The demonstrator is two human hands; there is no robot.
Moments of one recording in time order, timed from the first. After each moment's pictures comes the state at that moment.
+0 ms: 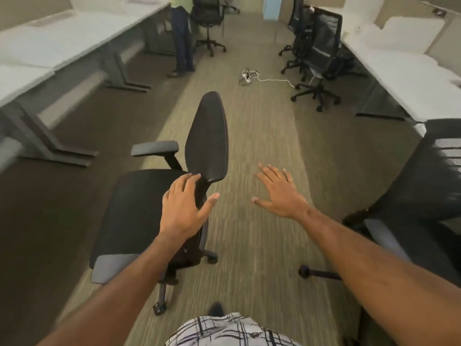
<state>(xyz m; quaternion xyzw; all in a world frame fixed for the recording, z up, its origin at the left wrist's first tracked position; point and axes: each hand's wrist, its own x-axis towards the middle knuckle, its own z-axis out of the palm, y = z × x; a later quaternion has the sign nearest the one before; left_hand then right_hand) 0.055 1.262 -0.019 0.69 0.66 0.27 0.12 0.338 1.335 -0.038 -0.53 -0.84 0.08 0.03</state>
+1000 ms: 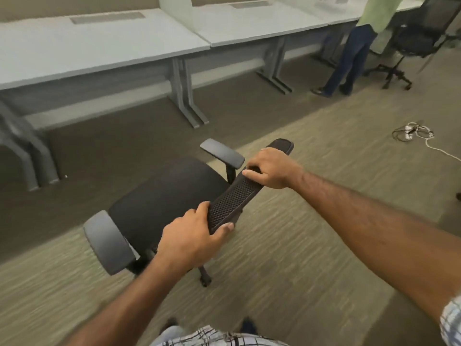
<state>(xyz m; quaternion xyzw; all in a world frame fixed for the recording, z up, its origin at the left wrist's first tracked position) 0.164 1.431 0.029 0.36 0.91 0.11 0.17 0.181 1.719 0.011 0.00 -1.00 0.01 0.01</state>
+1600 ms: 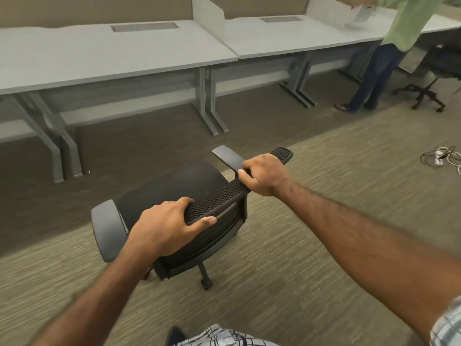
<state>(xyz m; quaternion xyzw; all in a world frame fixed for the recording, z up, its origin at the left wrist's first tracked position) 0.083 1.392 0.035 0.35 0.92 0.10 0.14 0.115 1.675 0.016 -0.02 -0.99 0.07 0.11</state>
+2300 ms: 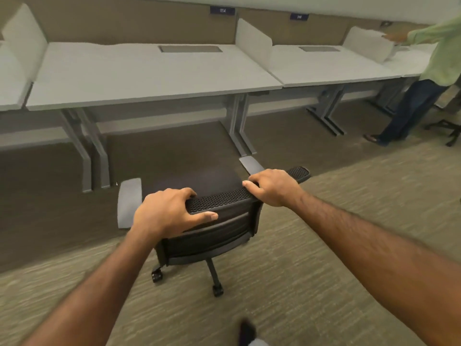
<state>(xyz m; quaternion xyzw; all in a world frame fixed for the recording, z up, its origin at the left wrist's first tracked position) -0.150 1.310 0.029 0.34 0.93 0.11 0.09 -0.091 1.593 0.017 -0.02 -1.00 0.03 -0.01</state>
